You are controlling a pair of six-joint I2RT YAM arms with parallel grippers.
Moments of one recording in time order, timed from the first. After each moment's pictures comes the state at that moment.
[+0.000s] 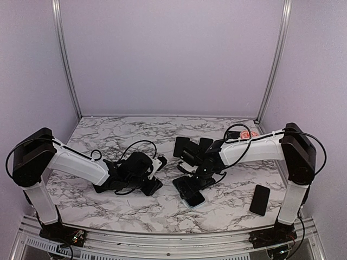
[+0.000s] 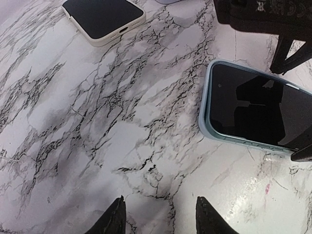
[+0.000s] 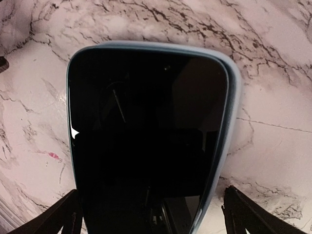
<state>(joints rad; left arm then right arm) -0.98 1.77 0.85 0.12 -0.12 -0.11 0.93 1.86 1.21 -0.68 -0.06 0.34</state>
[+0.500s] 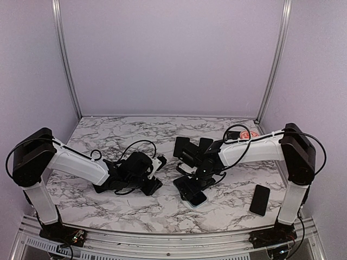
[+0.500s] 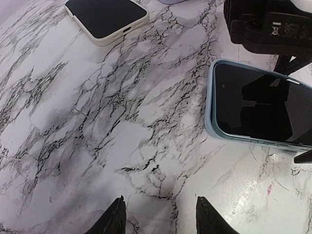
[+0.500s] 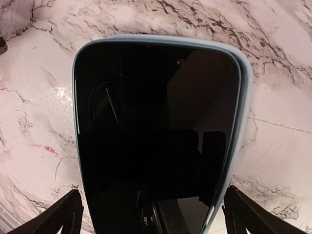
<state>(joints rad) -0.98 1.77 0.85 0.12 -0.13 -0.12 0.94 1.86 1.22 -0.70 -0.04 0.31</state>
